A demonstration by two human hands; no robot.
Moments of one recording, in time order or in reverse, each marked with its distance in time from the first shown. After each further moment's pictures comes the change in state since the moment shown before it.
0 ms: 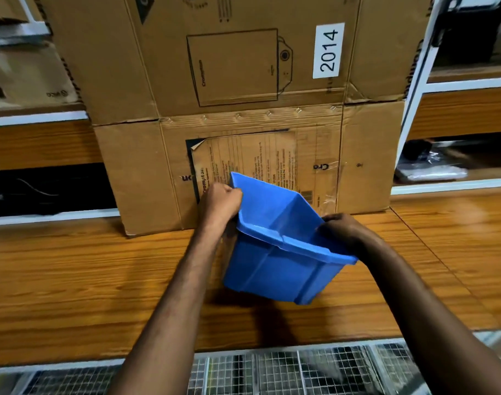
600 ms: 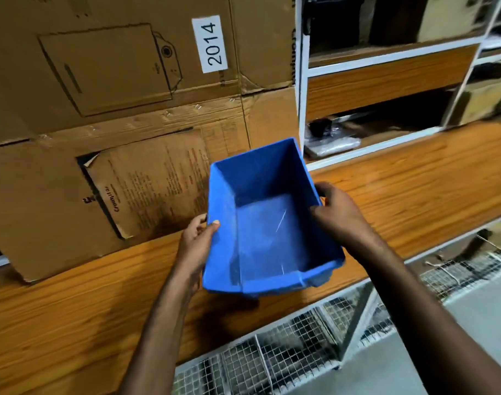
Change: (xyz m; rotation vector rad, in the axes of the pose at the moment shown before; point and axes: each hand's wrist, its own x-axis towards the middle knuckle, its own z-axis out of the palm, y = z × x) left_hand -0.074 -0.019 0.124 -0.494 -0.377 0.025; right_hand -0.104 0.041 -0.110 -0.134 0.458 -0.229
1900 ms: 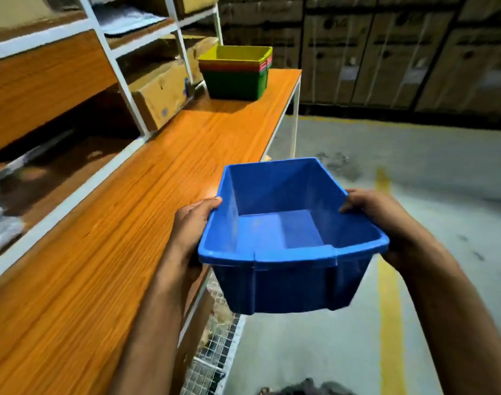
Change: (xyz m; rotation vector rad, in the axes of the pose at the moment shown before) left_hand -0.016 0.004 0.870 0.058 -0.905 -0.265; right_hand 0.065 0.446 -0.603 0.628 0.702 0.698
